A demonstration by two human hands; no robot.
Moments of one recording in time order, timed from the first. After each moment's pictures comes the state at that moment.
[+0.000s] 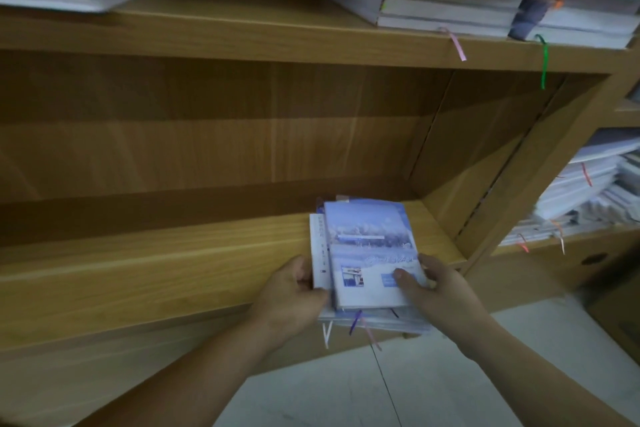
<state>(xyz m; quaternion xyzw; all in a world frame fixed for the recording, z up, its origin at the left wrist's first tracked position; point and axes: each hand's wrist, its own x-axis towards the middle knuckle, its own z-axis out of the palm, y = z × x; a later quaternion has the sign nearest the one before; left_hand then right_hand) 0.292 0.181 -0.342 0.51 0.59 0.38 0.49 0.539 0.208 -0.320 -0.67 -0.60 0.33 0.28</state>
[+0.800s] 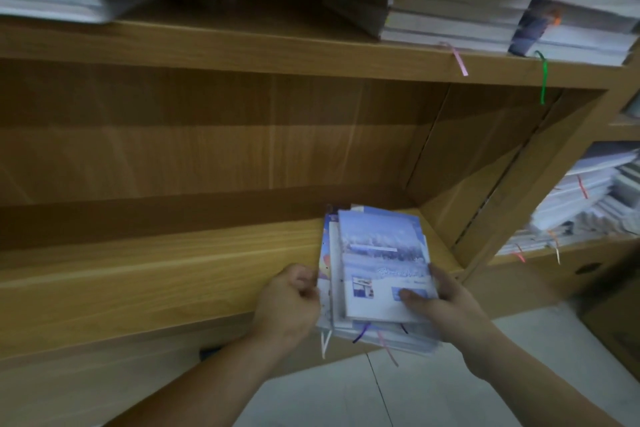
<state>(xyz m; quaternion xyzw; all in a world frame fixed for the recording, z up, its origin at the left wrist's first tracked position) 0.300 0.187 -0.352 0.51 0.68 0.36 0.38 0.552 0.206 -0.322 -0.61 -0.51 0.49 0.36</state>
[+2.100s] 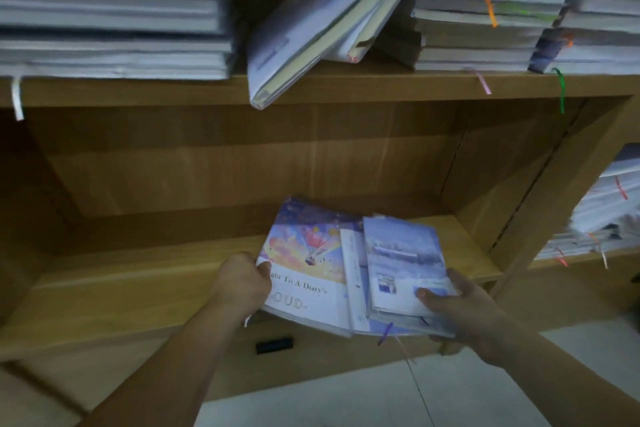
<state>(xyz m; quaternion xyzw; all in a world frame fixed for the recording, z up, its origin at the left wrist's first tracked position) 0.167 0.180 -0.327 0.48 0.82 0.23 0.20 0.512 0.195 -0.318 -0.61 -0.43 0.56 0.36</state>
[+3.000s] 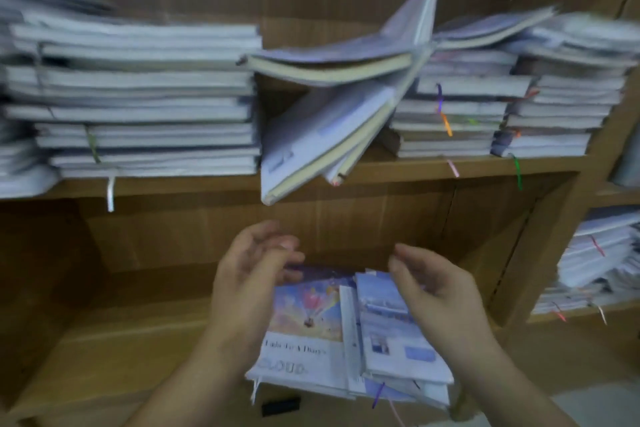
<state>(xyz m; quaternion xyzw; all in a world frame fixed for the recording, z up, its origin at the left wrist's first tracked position) 0.218 0.104 -0.159 0.37 0.48 0.70 0.37 0.439 0.153 -0.188 -0.51 -0.62 0.33 0.49</state>
